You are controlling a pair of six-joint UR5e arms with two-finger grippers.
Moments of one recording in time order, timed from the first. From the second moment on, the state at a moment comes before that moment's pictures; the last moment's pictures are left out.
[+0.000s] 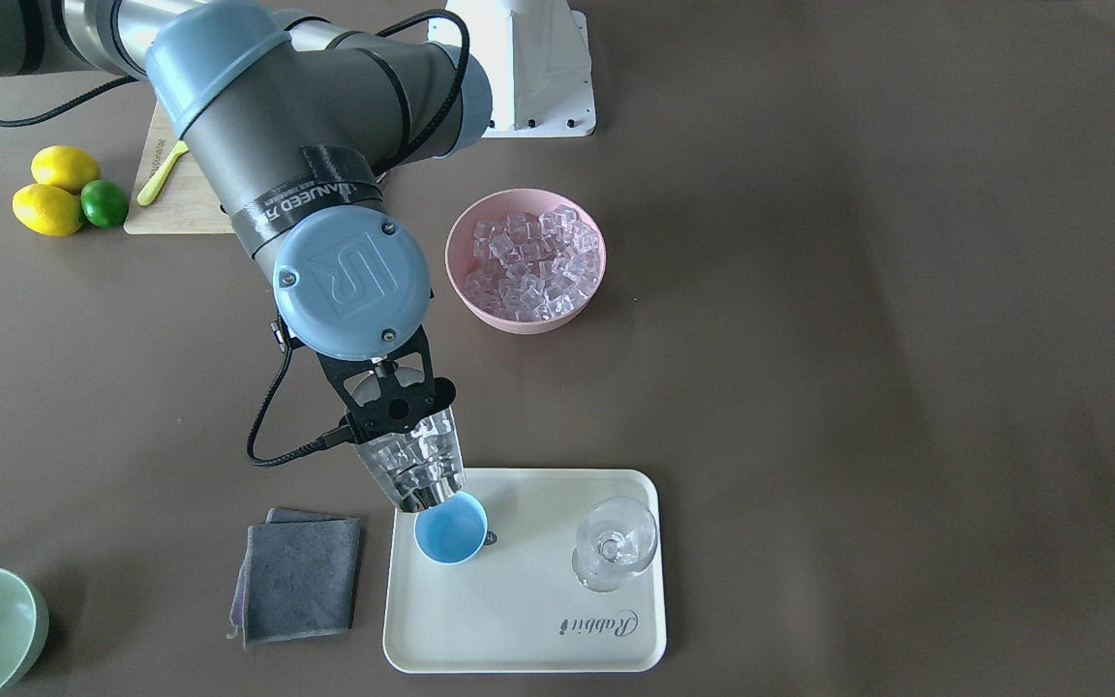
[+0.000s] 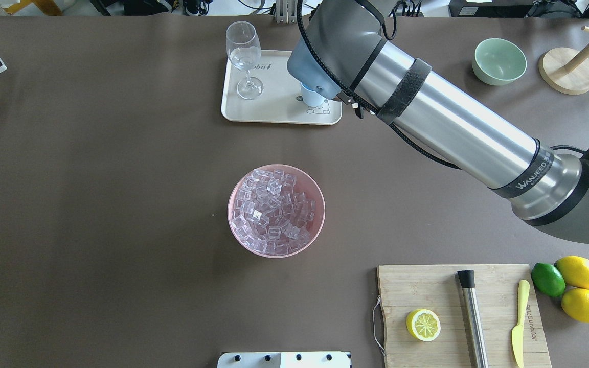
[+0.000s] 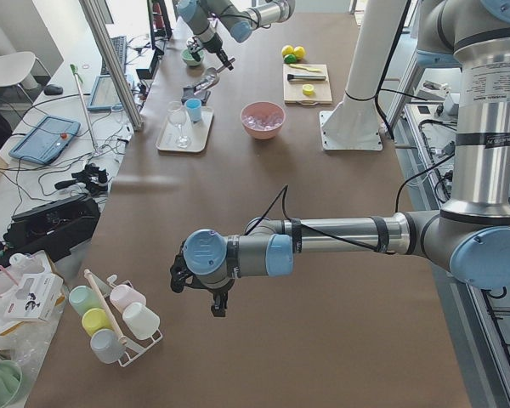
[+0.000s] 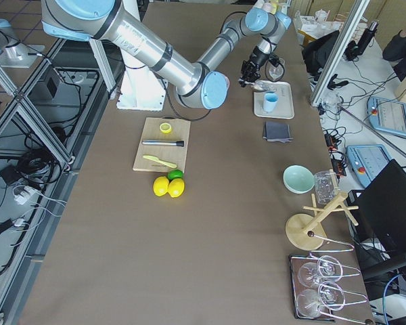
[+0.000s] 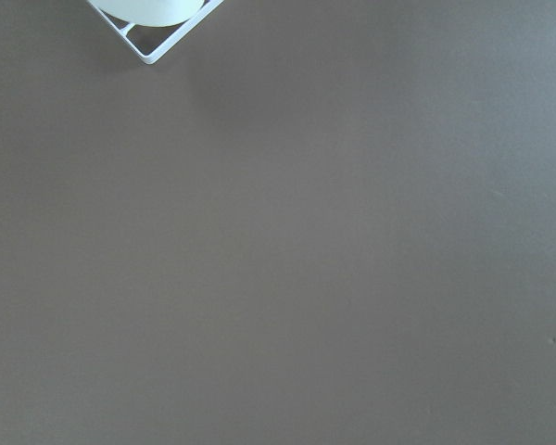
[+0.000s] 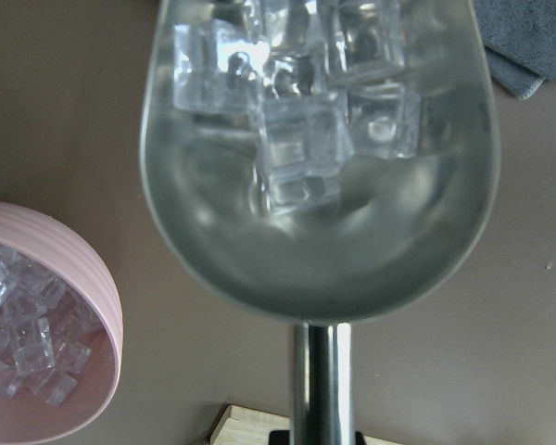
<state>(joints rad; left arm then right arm) -1.62 -1.55 -1.53 -1.56 -2.49 0.11 0.87 -0.44 1.25 -2.40 2.23 0.13</state>
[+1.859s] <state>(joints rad) -1.65 -1.54 -1.56 -1.56 -2.49 0.13 0.86 -0.42 1.24 -2.48 2.23 0.10</state>
